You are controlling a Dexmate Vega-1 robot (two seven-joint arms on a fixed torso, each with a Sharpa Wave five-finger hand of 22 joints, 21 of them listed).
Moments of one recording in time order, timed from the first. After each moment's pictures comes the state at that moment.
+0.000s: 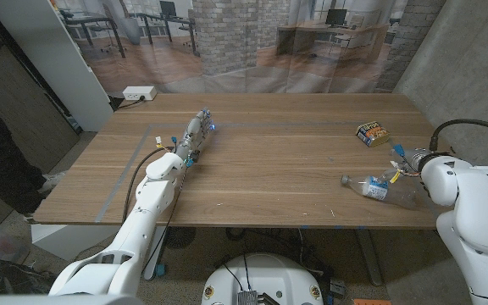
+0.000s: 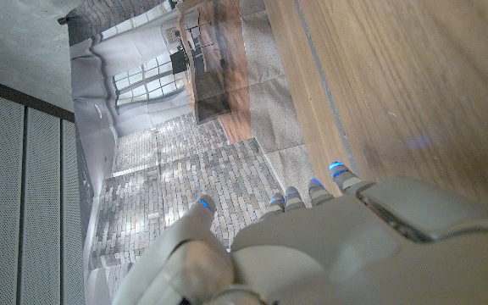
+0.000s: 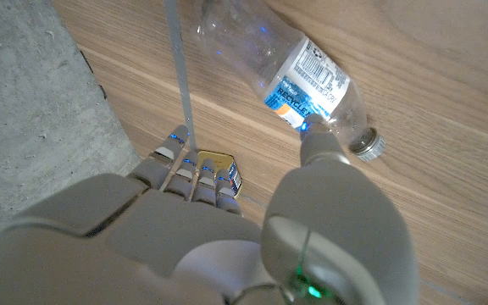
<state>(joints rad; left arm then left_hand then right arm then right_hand) 0.81 0.17 0.00 -1.17 -0.23 -0.15 -0.35 0.05 0.09 0.37 0.13 0.24 -0.17 0.01 0.18 0.16 -0.17 -0.03 0.20 0.17 -0.17 0.01 0.18 0.17 -0.17 0.00 0.35 0.19 -1.44 -0.27 0.22 -2.43 -1.50 -0.15 1.05 0.67 -0.06 0.31 -0.16 0.25 0.01 0.04 0.19 0.18 0.06 0.02 0.18 0.19 0.04 0.02 0.18 0.17 0.22 -0.01 0.19 0.17</state>
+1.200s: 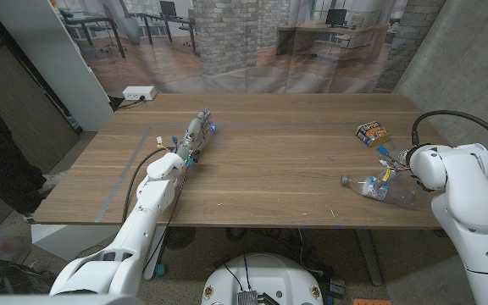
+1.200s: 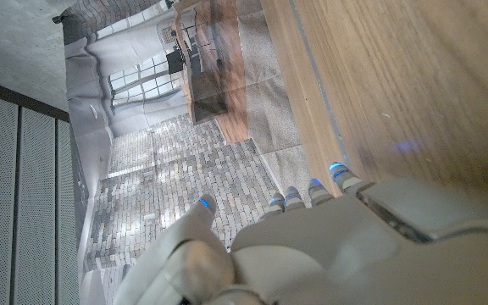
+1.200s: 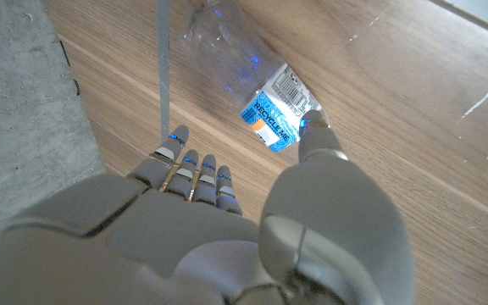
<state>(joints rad) 0.80 0.16 0.00 -1.15 -0.22 -0.15 -0.35 0.05 0.09 0.37 0.13 0.24 -0.17 0.01 0.18 0.16 -0.17 -0.03 0.20 0.17 -0.17 0.01 0.18 0.17 -0.17 0.00 0.34 0.19 -1.34 -0.35 0.17 -2.40 -1.48 -0.05 1.28 0.72 -0.07 0.28 -0.14 0.28 0.04 0.04 0.20 0.19 0.10 0.02 0.21 0.19 0.08 -0.01 0.19 0.17 0.24 -0.02 0.19 0.17</state>
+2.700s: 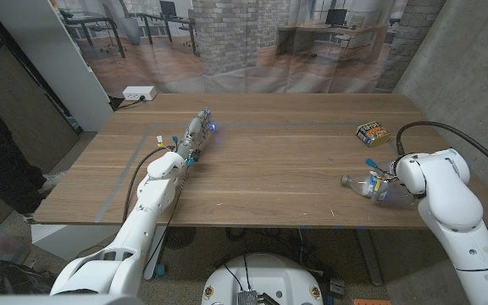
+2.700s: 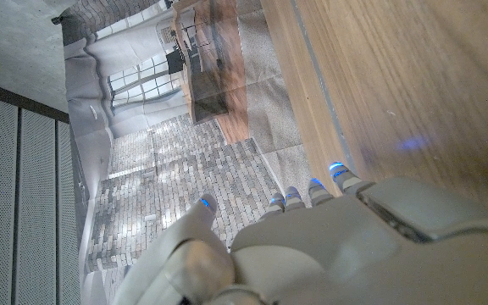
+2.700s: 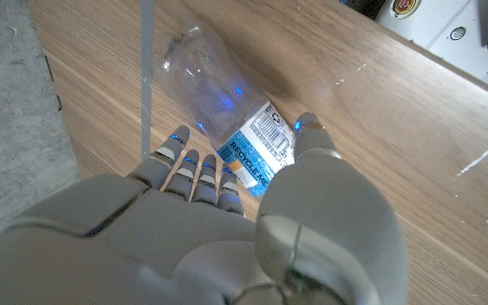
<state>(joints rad) 0.80 0.16 0.00 -1.16 -0.21 -0.14 -0.34 0.06 0.09 0.36 0.13 0.24 -0.17 0.01 0.18 0.16 -0.17 -0.03 0.20 0.17 -0.17 0.01 0.18 0.17 -0.17 0.00 0.34 0.19 -1.33 -0.41 0.09 -2.31 -1.55 -0.07 1.30 0.78 -0.03 0.24 -0.13 0.30 0.19 -0.01 0.24 0.19 0.11 0.00 0.20 0.19 0.08 -0.01 0.19 0.17 0.25 -0.03 0.19 0.17</state>
